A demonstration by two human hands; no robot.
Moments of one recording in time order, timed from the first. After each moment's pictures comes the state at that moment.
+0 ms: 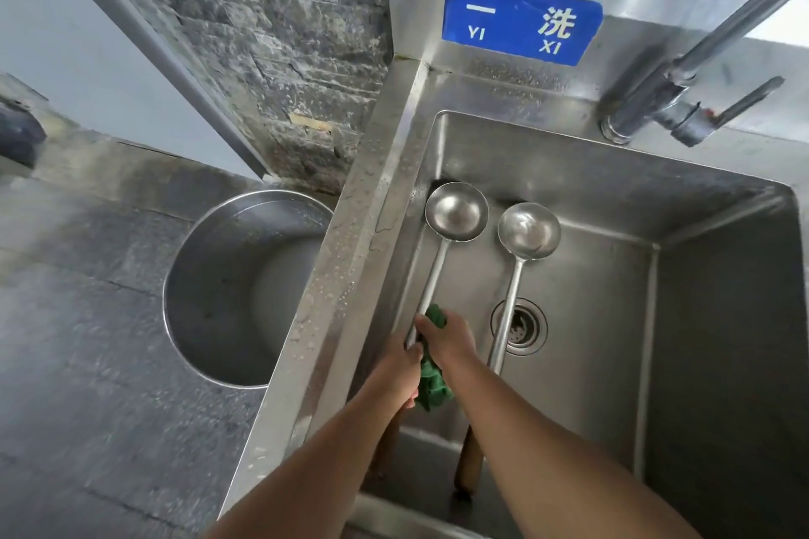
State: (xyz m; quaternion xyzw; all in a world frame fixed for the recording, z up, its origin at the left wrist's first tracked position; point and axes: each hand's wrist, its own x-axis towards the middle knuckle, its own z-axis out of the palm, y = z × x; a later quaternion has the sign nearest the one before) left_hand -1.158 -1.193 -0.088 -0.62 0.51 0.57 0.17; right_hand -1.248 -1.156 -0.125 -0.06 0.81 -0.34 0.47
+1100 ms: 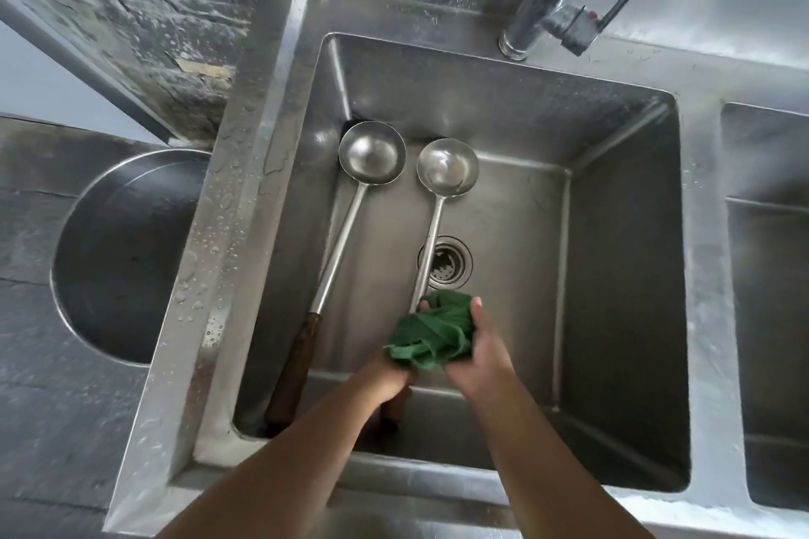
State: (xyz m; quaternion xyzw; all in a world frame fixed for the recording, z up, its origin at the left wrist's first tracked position) left_hand -1.170 -1.085 -0.138 -0.48 0.58 0.59 0.28; right_hand -1.283 -1.007 -0.098 0.44 0.41 -0.66 0.45
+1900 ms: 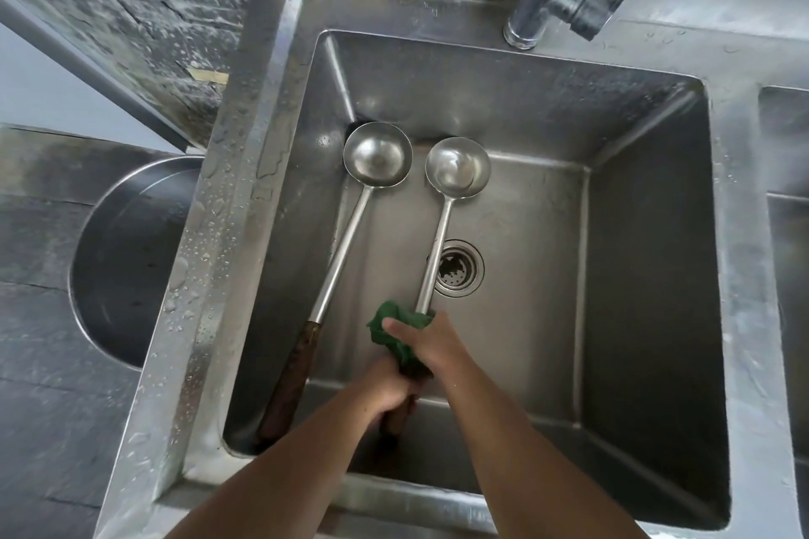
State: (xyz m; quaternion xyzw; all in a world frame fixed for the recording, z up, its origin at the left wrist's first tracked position) left_hand -1.168 -1.086 -0.134 -0.50 0.52 0.64 0.25; right_hand -1.264 -1.043 -0.161 0.10 0.77 -0.36 0.53
